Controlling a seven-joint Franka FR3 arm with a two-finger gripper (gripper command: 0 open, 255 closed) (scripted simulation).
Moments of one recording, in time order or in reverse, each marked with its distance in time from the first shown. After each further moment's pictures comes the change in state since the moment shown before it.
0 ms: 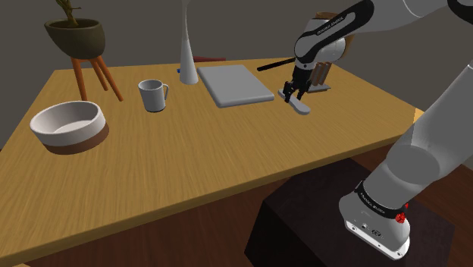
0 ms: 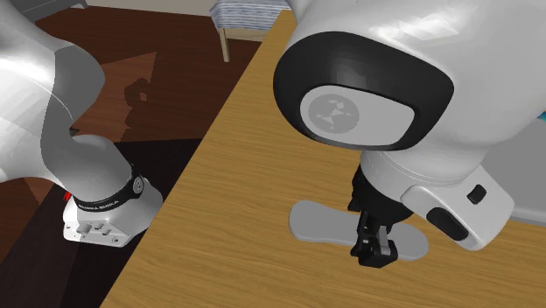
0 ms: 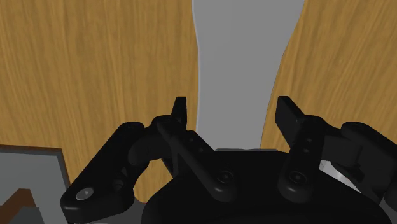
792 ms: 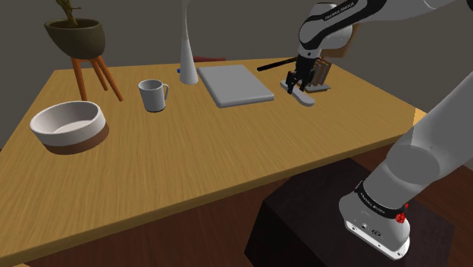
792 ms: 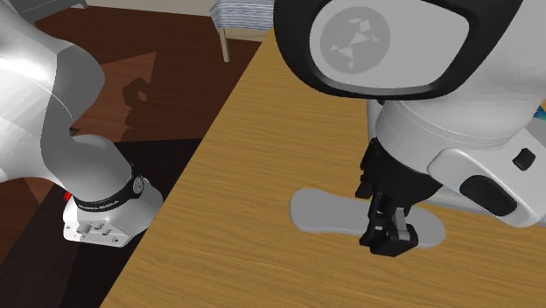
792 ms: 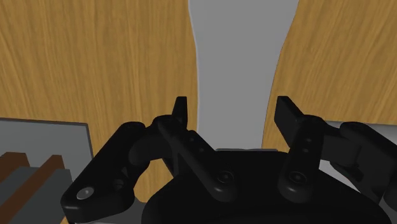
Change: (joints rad) arm 0.000 -0.070 0.000 0.051 -0.017 -0.120 0.013
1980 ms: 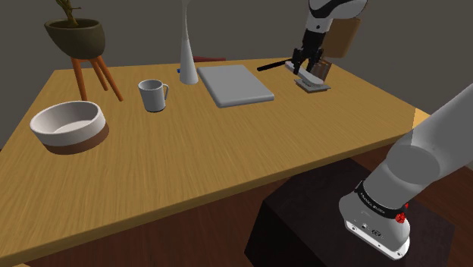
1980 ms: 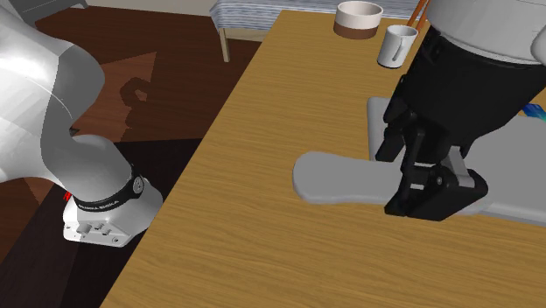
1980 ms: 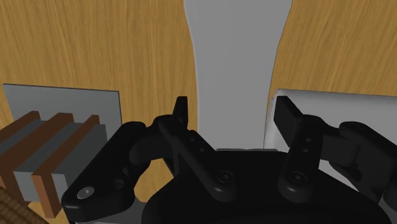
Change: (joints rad) arm 0.001 -0.089 0.005 0.152 -0.016 -0.240 0.017
